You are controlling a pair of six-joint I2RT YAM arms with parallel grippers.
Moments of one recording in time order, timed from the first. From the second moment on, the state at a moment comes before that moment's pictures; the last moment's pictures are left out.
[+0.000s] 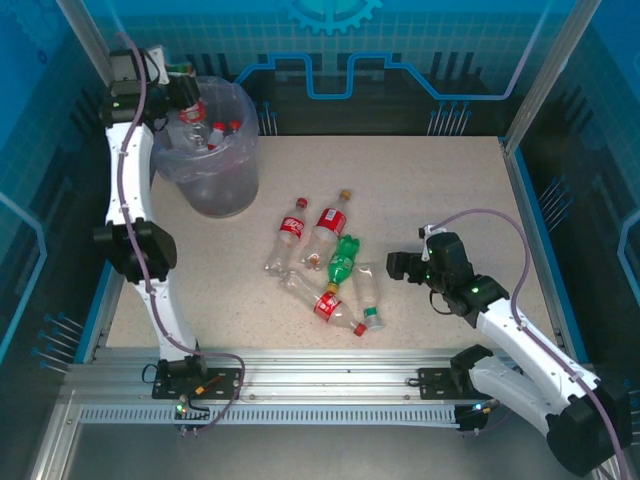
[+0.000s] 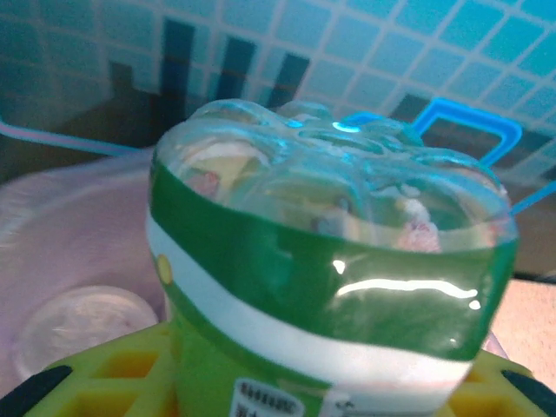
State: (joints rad) left arm 0.20 2.13 2.45 -0.83 0.32 -0.21; right arm 0.44 0.86 0.58 -0.45 0.10 0.41
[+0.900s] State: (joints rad) left arm 0.13 2.24 2.38 -1.00 0.39 0.04; right arm 0.52 0.92 0.62 -0.50 0.24 0.38
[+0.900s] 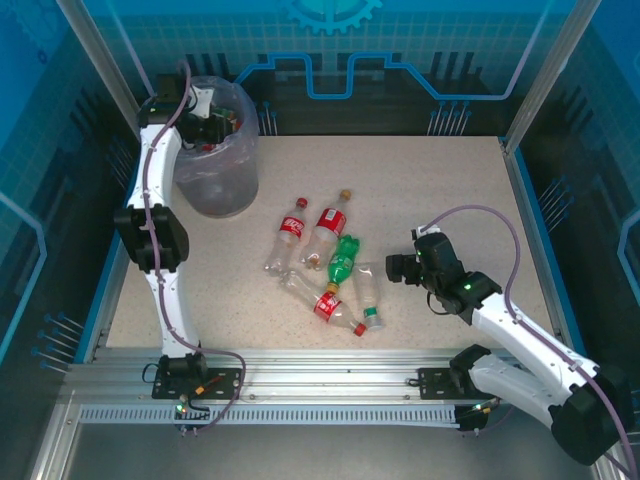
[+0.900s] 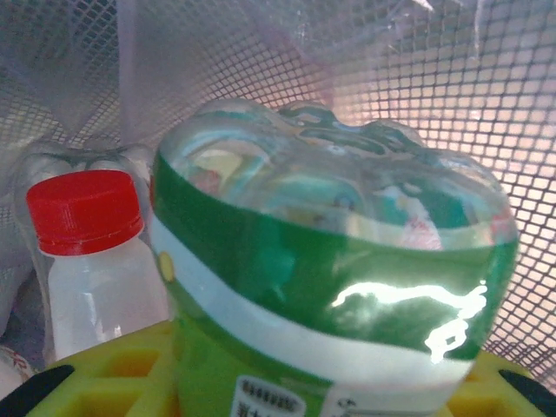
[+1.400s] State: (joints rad) left arm 0.13 2.24 2.35 -1.05 0.41 0.05; right arm 0.53 0.94 0.62 -0.50 0.25 0.38
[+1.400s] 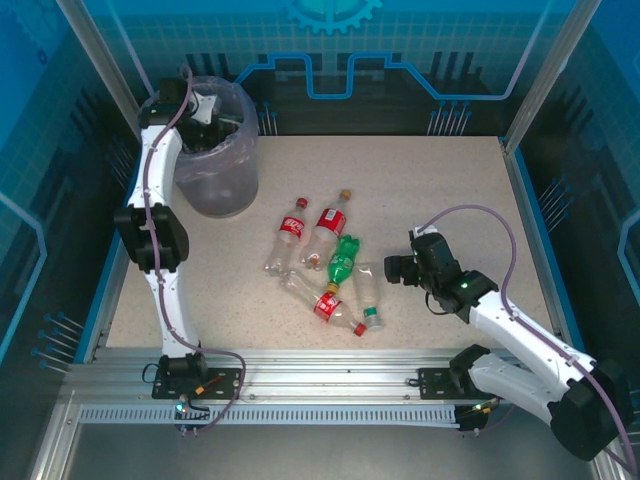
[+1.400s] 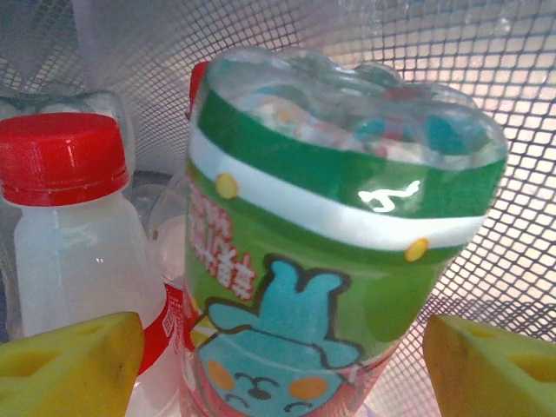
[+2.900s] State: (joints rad) left arm -0.24 1.38 1.21 -0.41 0.38 -0.42; right arm 0.83 1.11 0.64 -0.64 0.09 0.59
